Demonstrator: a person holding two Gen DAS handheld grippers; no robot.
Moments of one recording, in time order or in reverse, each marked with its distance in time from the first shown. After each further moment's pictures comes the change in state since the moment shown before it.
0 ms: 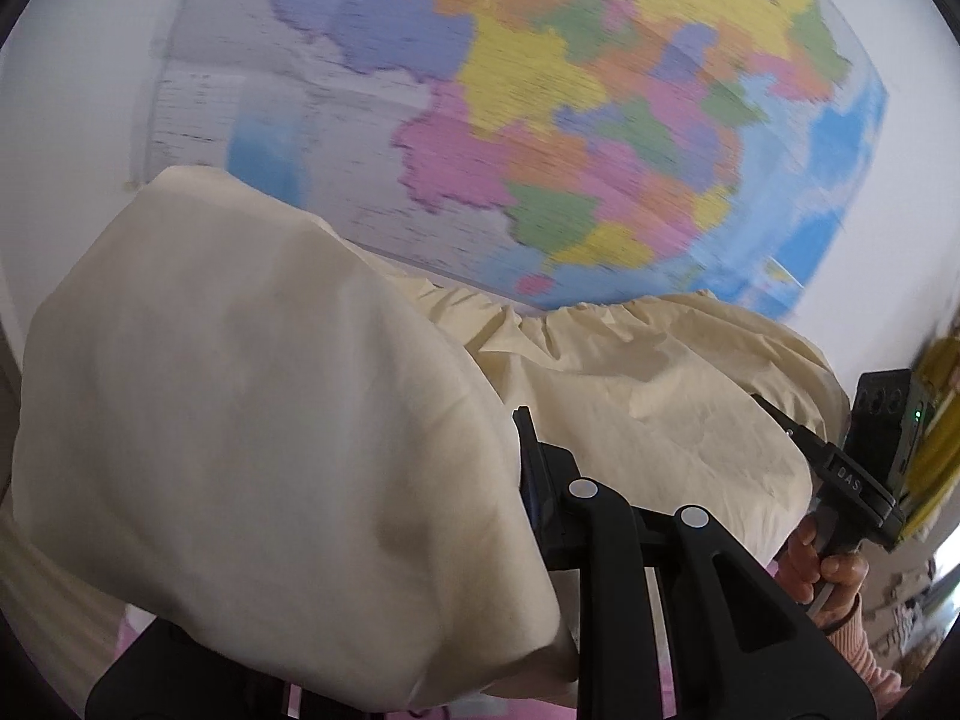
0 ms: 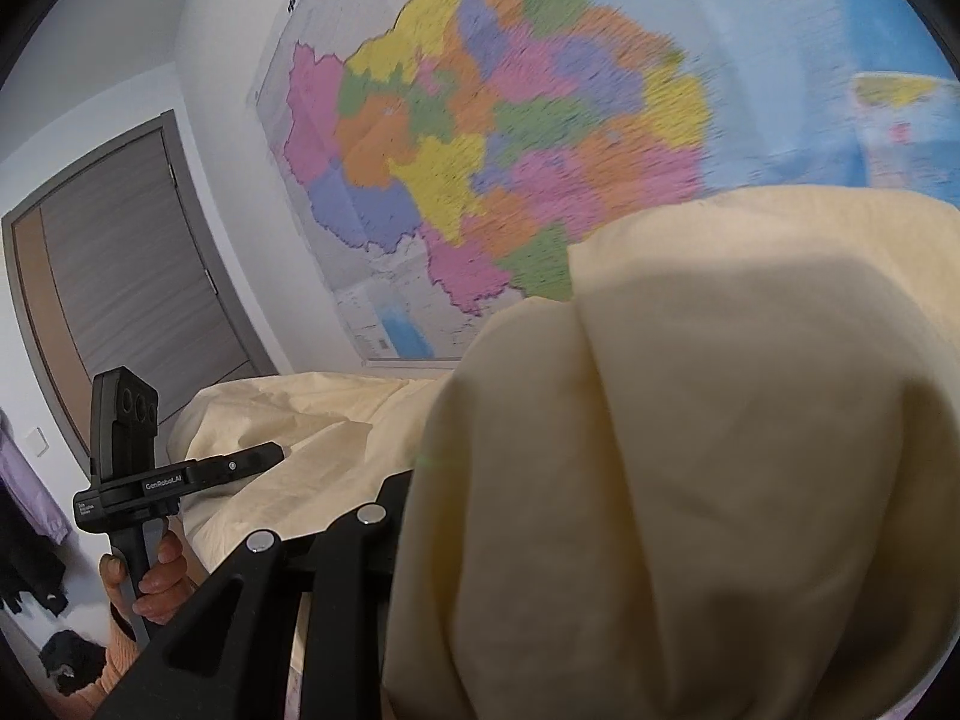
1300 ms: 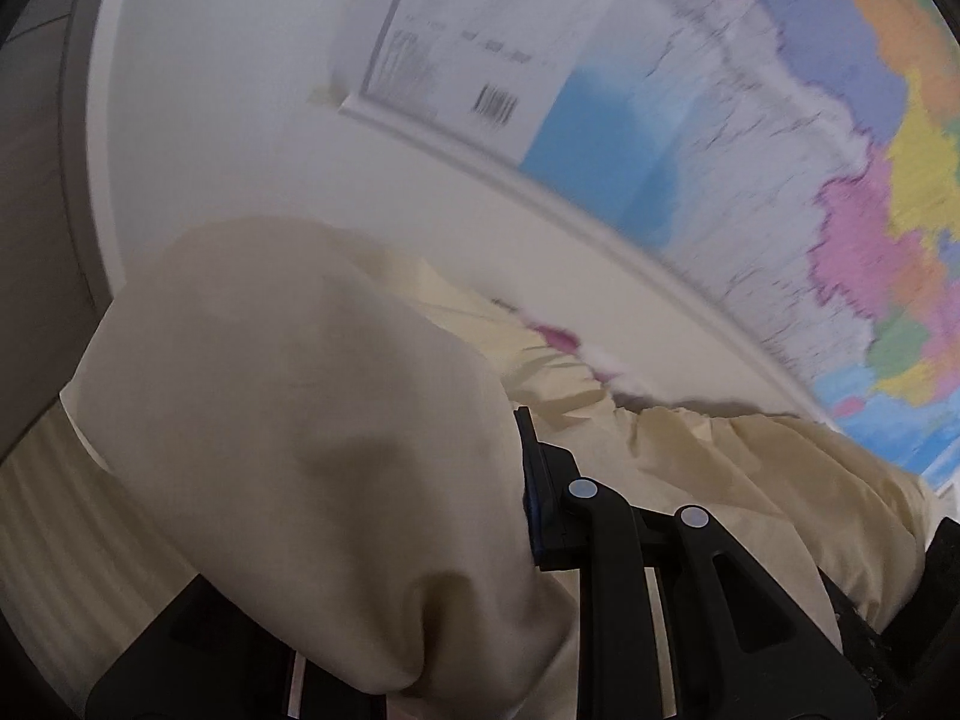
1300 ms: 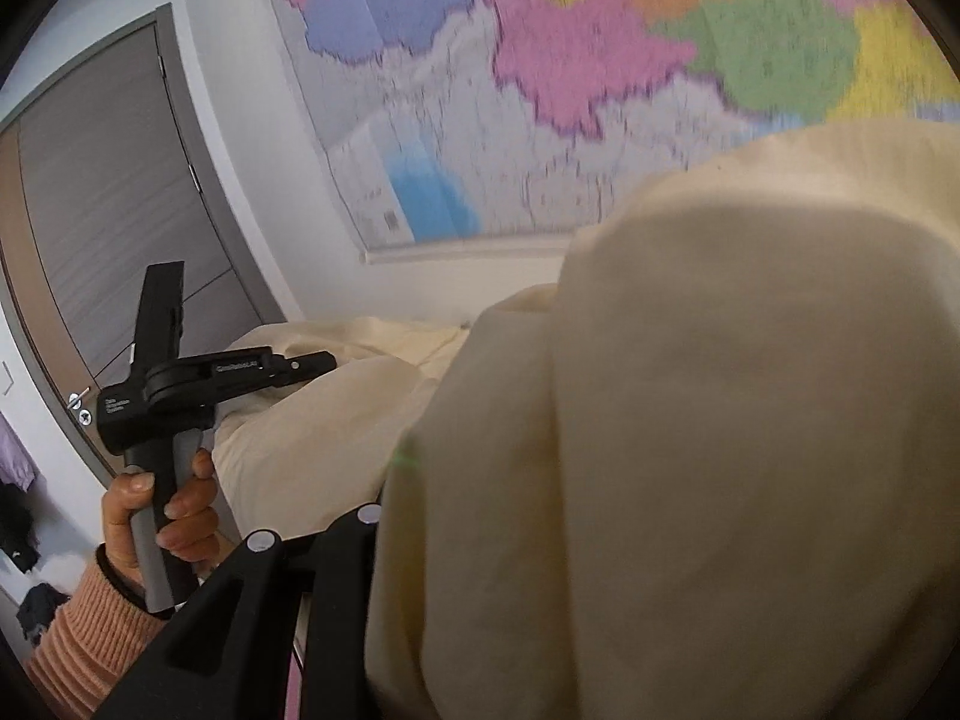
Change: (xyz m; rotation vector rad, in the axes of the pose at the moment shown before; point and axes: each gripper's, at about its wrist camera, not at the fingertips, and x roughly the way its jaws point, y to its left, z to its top) left arm 0.113 0.212 0.028 -0.250 0.005 0.293; right arm 0.202 0.046 -0.063 -0.079 0.201 0.012
